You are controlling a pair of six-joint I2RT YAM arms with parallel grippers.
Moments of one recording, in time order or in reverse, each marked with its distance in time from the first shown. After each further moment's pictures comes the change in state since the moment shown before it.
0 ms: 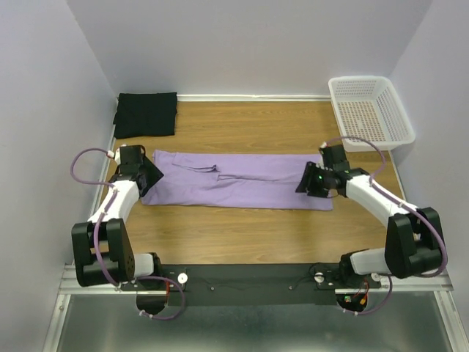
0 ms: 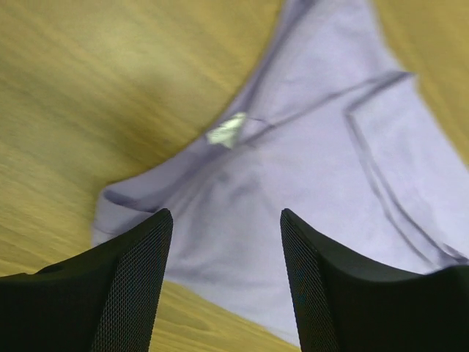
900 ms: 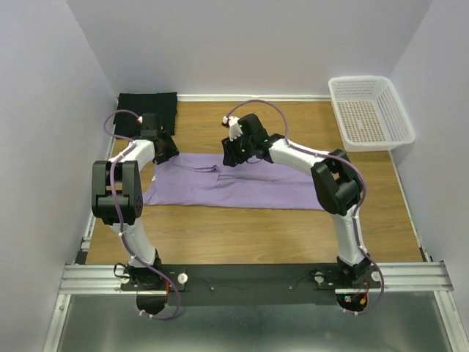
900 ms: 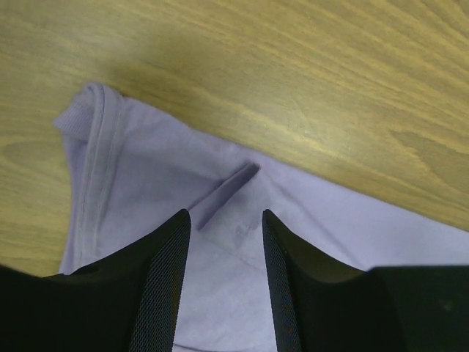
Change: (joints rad) left arm -0.127 0.494 0.465 0.011 0.110 0.162; right arm 0.458 0.781 0.865 0.200 -0.138 -0.402
